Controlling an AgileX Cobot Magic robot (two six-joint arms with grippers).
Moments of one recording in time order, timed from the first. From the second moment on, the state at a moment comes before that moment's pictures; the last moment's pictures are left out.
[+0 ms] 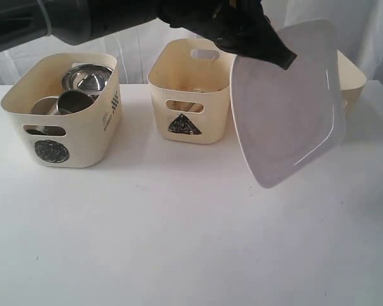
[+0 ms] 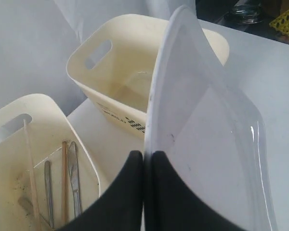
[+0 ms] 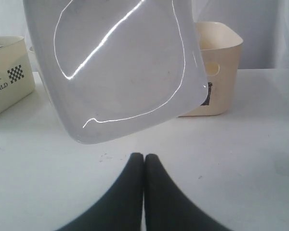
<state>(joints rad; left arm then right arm) -0.86 1.95 -1.94 0.16 0.54 0.06 0.08 0.01 0.00 0.01 0.23 0.11</state>
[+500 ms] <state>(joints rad) -0.86 1.95 -1.94 0.28 0.48 0.05 0.08 0.01 0.00 0.01 0.23 0.11</state>
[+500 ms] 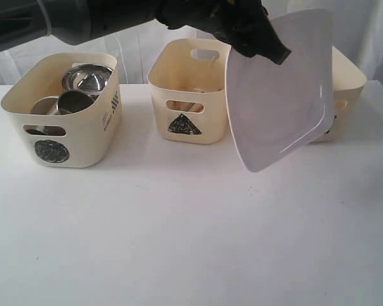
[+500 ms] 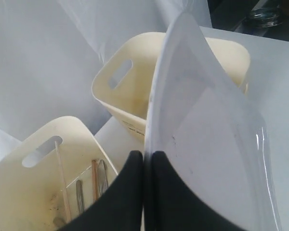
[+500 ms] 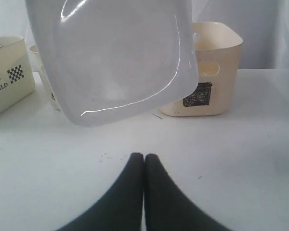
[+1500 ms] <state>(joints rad) -0.86 1.98 -1.98 0.28 0.60 -0.02 0.08 0.01 0.00 0.01 0.23 0.11</state>
